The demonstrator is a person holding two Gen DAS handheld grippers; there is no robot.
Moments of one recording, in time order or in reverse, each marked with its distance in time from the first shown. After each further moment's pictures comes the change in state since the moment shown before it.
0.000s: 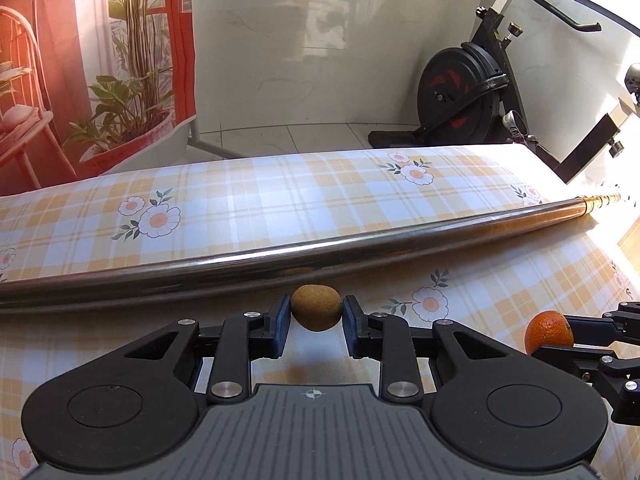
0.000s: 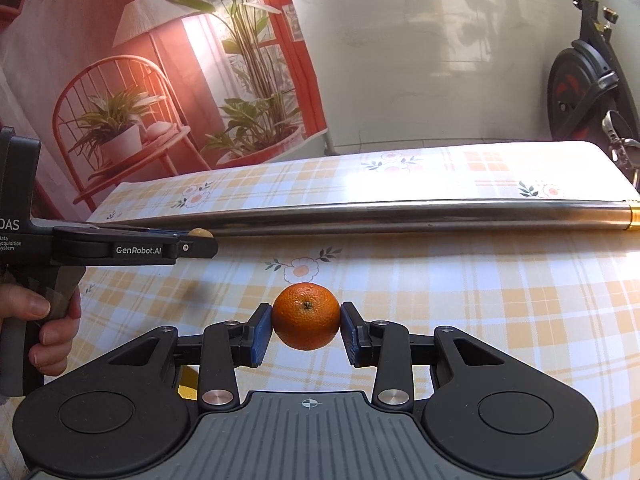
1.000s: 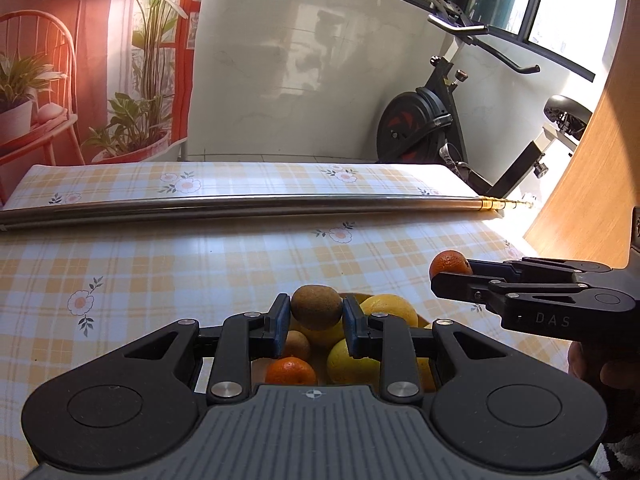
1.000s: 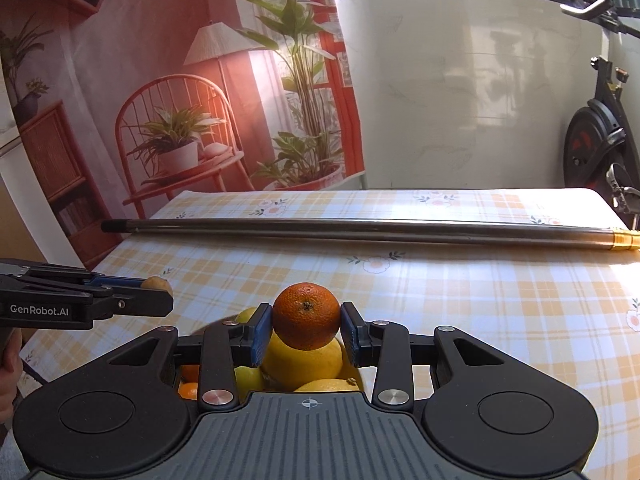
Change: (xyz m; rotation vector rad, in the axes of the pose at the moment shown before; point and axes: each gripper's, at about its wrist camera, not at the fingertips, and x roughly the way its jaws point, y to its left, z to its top) left arm -0.159 -0.019 -0.095 -0.051 -0.123 -0.104; right arm -0.092 0.070 -0.056 -0.118 -0.127 0.050
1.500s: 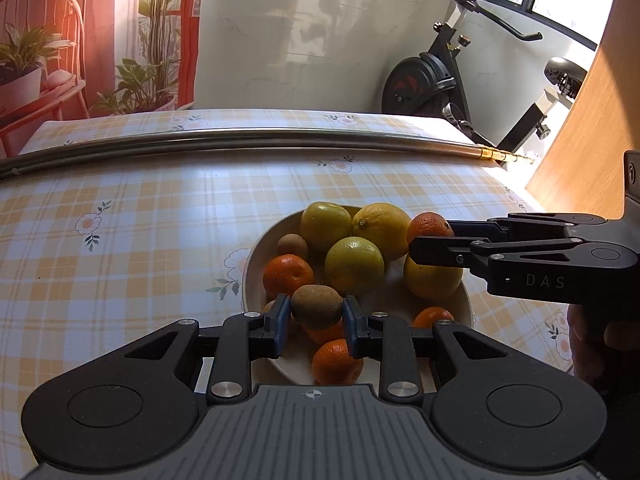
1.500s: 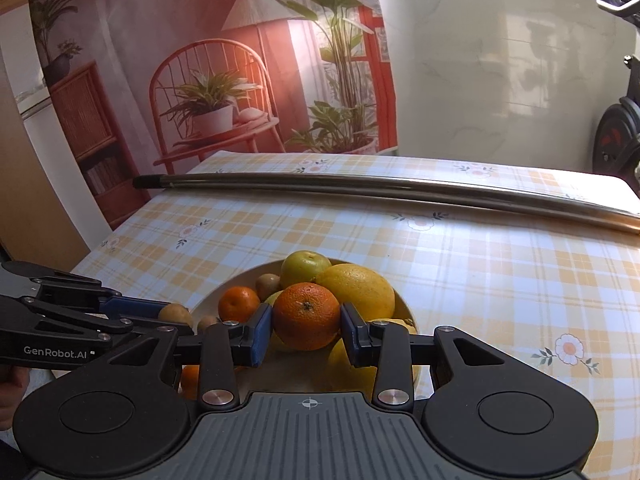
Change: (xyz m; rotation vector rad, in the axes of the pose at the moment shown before) left arm -0.010 0.000 -0.049 0.003 0.094 0.020; right arm -0.003 0.029 -0.028 -0.066 0.081 0.069
